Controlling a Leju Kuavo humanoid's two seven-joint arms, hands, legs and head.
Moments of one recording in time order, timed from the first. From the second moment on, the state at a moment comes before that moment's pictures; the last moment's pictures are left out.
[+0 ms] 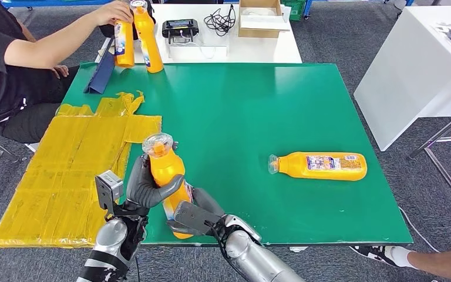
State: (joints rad) left arm -0.11 -0.16 -0.12 -1.41 -0.01 -0.21 -0.54; right arm -0.45 0.34 0.78 -0.62 0.24 0.02 -0.35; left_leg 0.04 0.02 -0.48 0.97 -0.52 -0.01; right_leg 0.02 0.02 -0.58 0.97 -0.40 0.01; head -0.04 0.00
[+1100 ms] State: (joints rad) left arm 0.08 -0.13 -0.18 -1.68 -1.00 0.61 -0.61; right arm -0.32 -0.01 0.48 -1.07 0.55 -0.04 -0.31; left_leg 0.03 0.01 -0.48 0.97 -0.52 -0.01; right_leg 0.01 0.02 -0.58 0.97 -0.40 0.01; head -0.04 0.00
